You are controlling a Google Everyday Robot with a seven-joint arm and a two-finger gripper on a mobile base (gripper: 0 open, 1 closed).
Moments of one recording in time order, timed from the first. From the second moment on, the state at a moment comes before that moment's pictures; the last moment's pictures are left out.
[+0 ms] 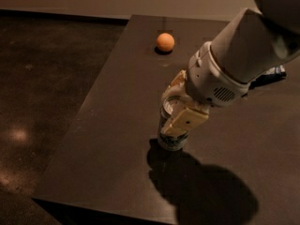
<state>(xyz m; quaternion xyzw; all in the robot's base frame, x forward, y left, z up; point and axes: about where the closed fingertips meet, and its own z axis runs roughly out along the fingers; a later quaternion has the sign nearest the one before) 0.405 -0.046 0.930 -0.68 0.68 0.13 0.23</state>
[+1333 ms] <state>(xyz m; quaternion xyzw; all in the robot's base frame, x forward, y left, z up) 0.467 -0.046 0.970 -0.62 0.73 0.12 0.26</state>
